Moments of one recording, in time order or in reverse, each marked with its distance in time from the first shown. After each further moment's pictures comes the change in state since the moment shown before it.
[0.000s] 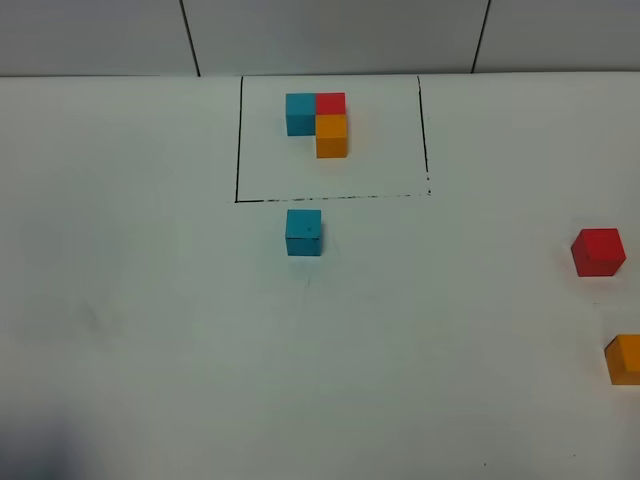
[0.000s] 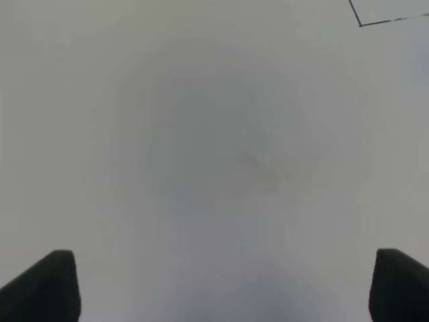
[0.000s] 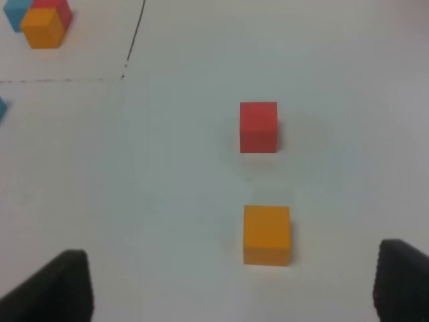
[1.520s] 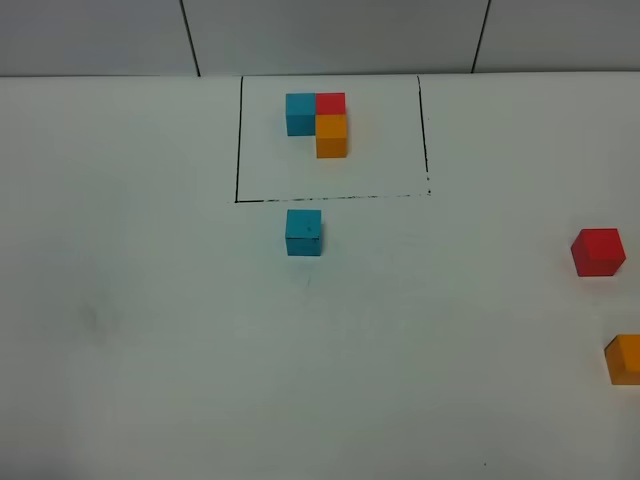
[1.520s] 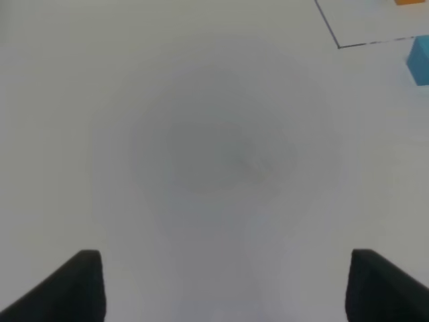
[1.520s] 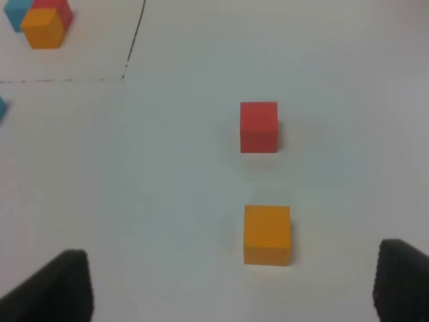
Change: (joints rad) left arm 0.050 -0.276 0.031 -0.051 0.126 0.020; right arm 0.000 0.000 0.000 0.000 0.000 0.000
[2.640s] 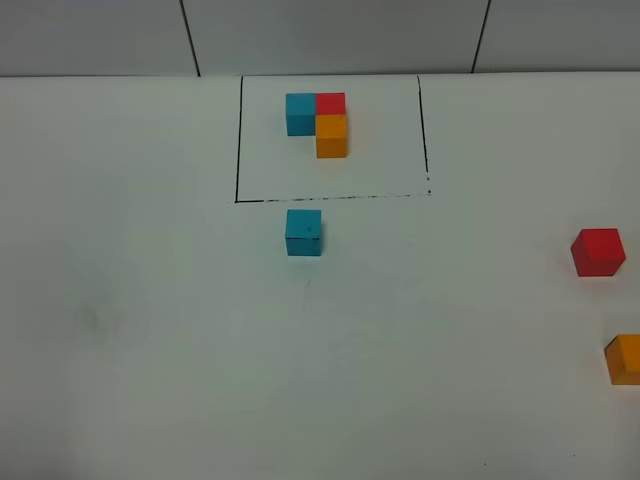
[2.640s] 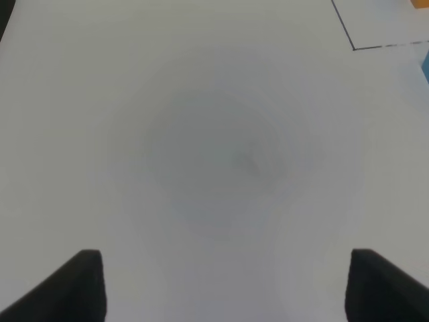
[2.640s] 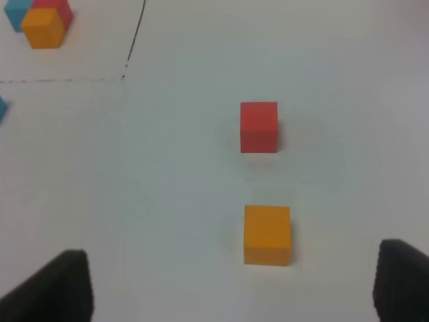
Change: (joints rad) left arm 0.022 0.000 0.000 0.000 0.000 -0.002; right arm 0.000 0.000 0.000 0.000 0.000 0.000
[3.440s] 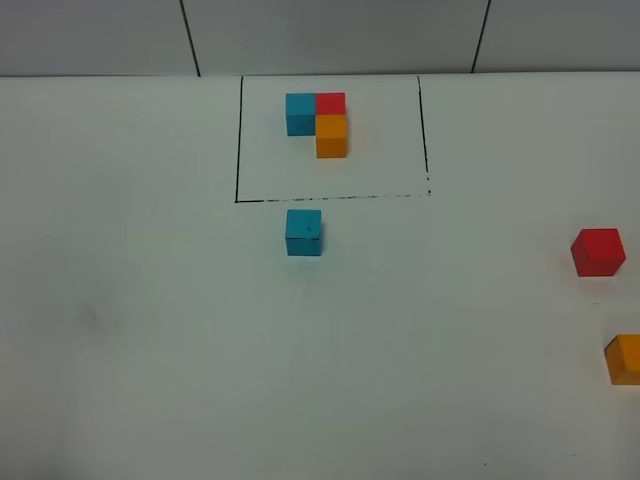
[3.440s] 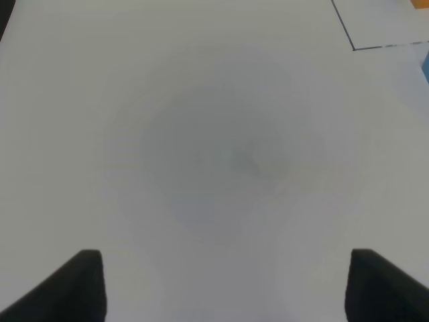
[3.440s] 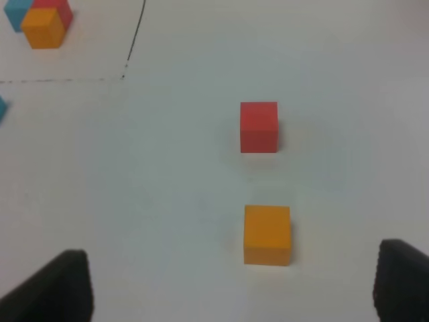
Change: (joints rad) left arm 0.000 0.000 0.000 0.000 0.000 -0.002; right arm 0.000 0.000 0.000 0.000 0.000 0.000
